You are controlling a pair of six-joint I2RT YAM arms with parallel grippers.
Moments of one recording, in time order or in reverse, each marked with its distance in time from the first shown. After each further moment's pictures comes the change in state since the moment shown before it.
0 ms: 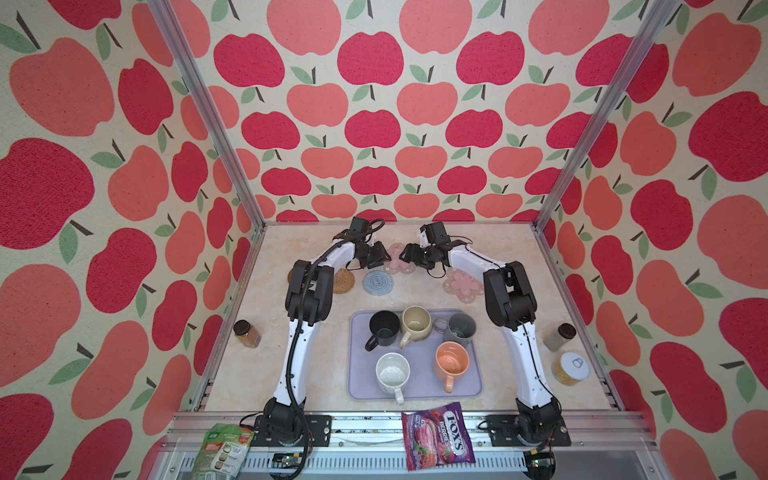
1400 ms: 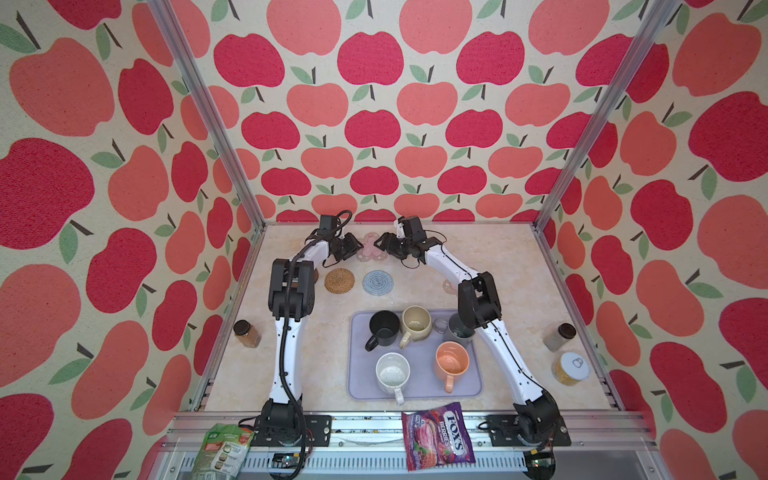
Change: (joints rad) left arm 0.179 0.000 -0.066 0.198 -0.023 -0.056; right arm 0.084 0.397 0.627 -0.016 -0.067 0.197
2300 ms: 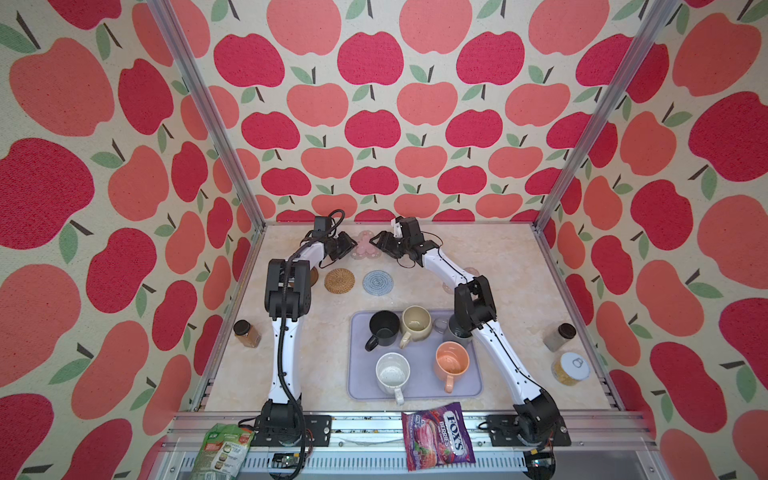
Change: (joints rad) left arm 0.031 -0.013 -0.046 0.089 -0.034 -0.061; right arm 0.005 0.084 0.091 0.095 -0.052 0.083
